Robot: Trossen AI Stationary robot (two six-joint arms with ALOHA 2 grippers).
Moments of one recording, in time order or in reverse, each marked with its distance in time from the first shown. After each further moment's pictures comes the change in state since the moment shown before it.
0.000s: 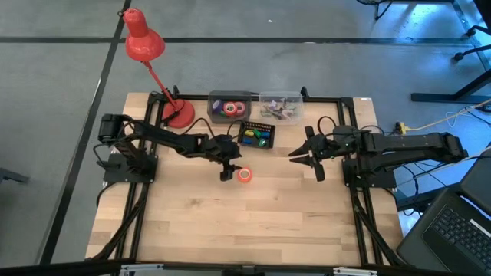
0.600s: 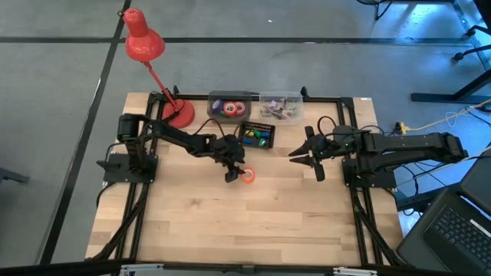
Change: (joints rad) left arm 0.043 0.183 0.048 0.065 0.175 -0.113; right arm 0.000 0.000 0.000 -0.001 0.000 -0.001
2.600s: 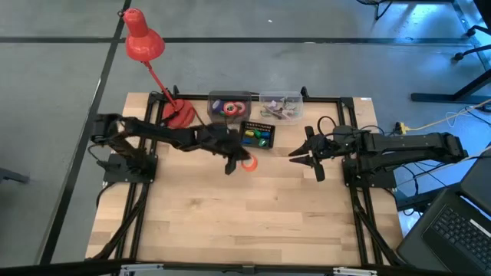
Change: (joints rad) left arm 0.001 -0.261 -0.004 0.094 0.006 -0.064; right arm 0.000 0.000 0.000 0.001 0.000 0.001
